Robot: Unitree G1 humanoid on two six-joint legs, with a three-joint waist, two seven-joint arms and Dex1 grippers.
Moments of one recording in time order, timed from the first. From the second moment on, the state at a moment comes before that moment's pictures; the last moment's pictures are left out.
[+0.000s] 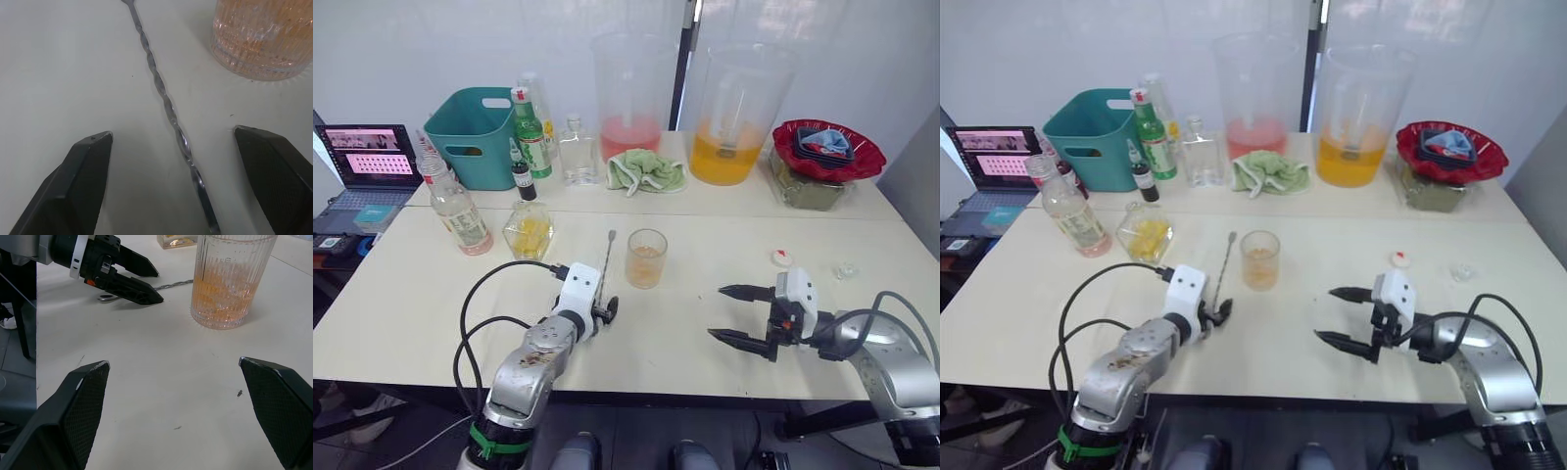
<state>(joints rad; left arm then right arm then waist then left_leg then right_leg) -0.25 0.16 -0.19 -0.40 -0.11 0.95 -0.04 -0.14 -0.75 -0.10 -0.15 0.48 0.27 1.15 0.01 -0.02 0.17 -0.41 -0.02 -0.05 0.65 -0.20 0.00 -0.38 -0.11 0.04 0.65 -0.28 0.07</state>
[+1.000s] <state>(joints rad) 0.05 0.69 0.10 -0.54 -0.25 0.66 -0.60 -0.21 -0.70 -0.03 -0.07 0.42 0.24 1.15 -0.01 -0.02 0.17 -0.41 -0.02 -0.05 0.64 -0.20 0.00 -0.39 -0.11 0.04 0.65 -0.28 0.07</state>
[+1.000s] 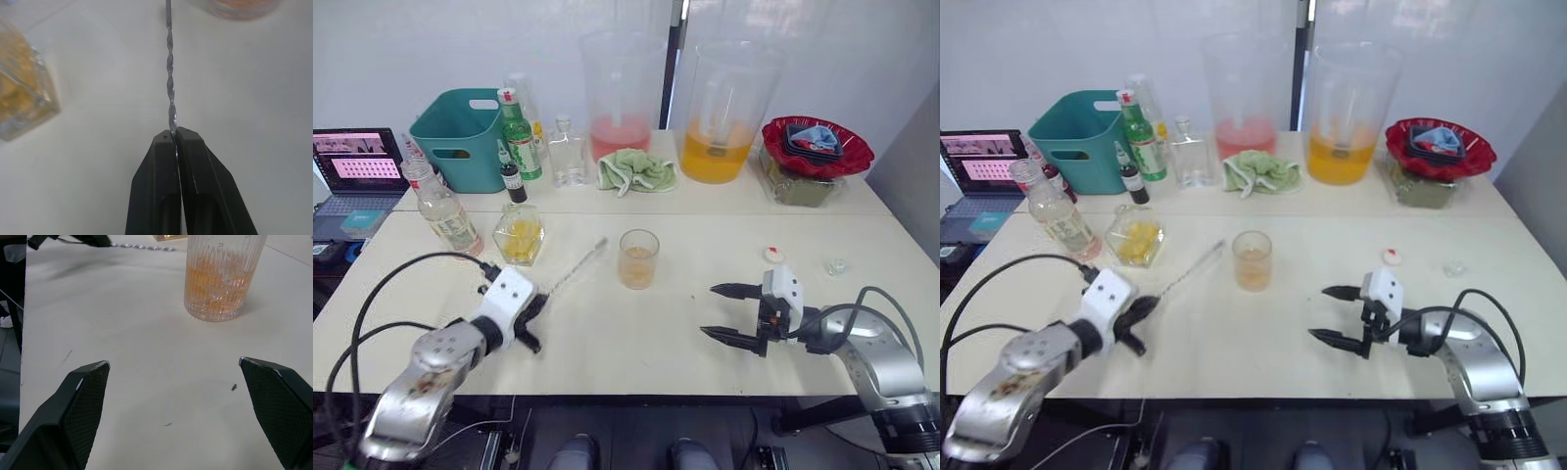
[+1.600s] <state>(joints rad) 0.10 0.81 0.13 -0.49 -0.36 0.73 -0.75 -0.17 -0.69 -0.03 -0.07 0.41 0.18 1.14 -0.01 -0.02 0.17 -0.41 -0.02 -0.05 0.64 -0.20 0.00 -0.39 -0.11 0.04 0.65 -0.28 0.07</state>
